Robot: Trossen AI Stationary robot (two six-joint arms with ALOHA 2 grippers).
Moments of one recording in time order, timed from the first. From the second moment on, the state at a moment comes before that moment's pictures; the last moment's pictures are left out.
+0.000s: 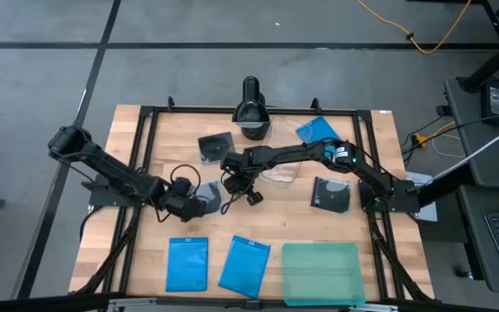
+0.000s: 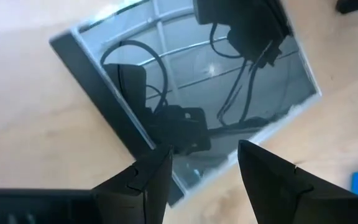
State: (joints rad) left arm -0.42 1.27 0.61 -0.58 -0.27 -1.74; right arm -0.09 2.38 1.81 -0.68 -0.34 -0.67
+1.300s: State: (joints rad) left arm -0.44 1.26 0.45 -0.49 -0.30 -1.92; right arm -0.09 2.38 1.81 -0.56 -0.37 -0.62
